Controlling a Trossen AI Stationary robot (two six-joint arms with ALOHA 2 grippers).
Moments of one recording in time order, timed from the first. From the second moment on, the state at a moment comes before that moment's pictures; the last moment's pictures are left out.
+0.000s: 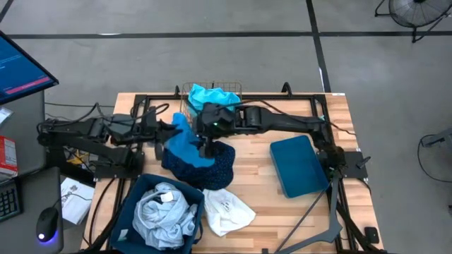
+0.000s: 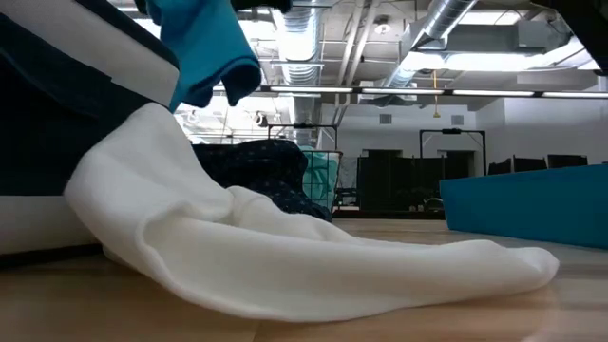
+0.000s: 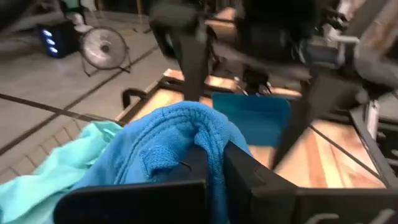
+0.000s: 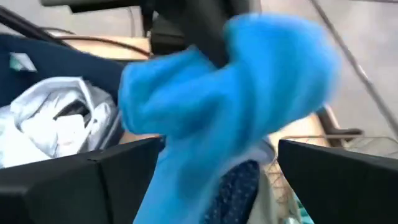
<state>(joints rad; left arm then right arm) -0.12 0.73 0.89 -0.40 -0.42 -0.16 0.01 2.14 2.35 -0.82 0.11 -0.06</state>
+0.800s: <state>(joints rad) -0.08 0.77 0.89 -0.30 -0.39 -0.12 -0.06 2.18 2.35 -0.76 0.03 -0.09</state>
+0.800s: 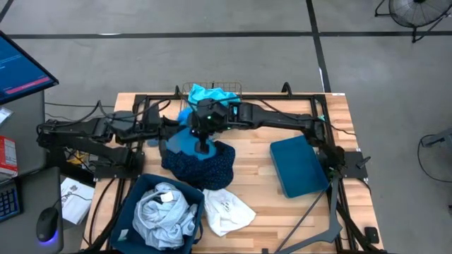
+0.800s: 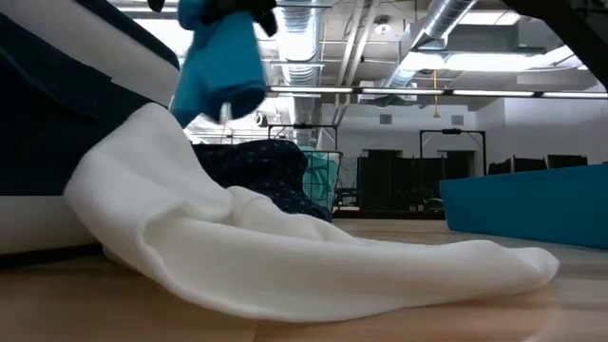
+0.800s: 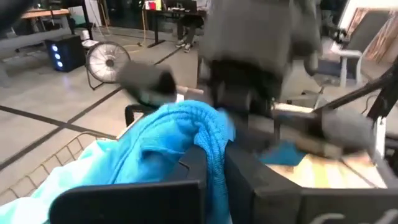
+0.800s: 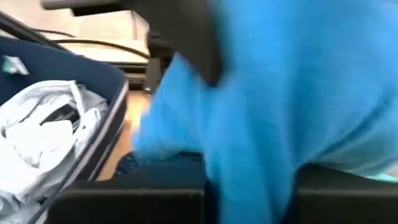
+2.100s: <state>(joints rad) -0.08 0.63 0.89 -0.48 -0.50 -0.22 -0.37 2.44 2.33 -0.78 0.00 0.12</state>
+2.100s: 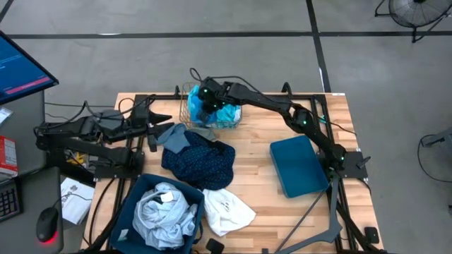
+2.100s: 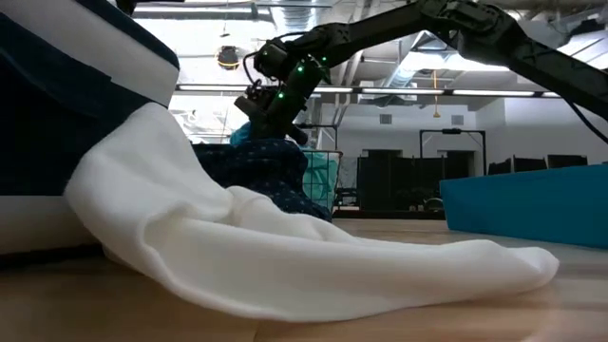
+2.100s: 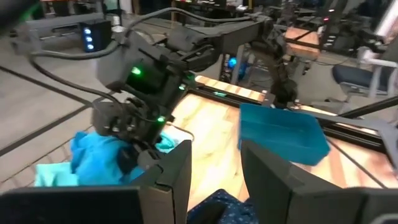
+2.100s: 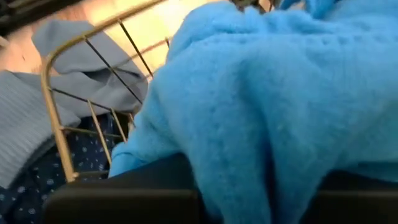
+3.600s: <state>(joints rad) -0.08 0.66 0.89 -0.49 -0.55 -0.25 -0.37 2.52 2.34 -0.64 -0.26 0.19</state>
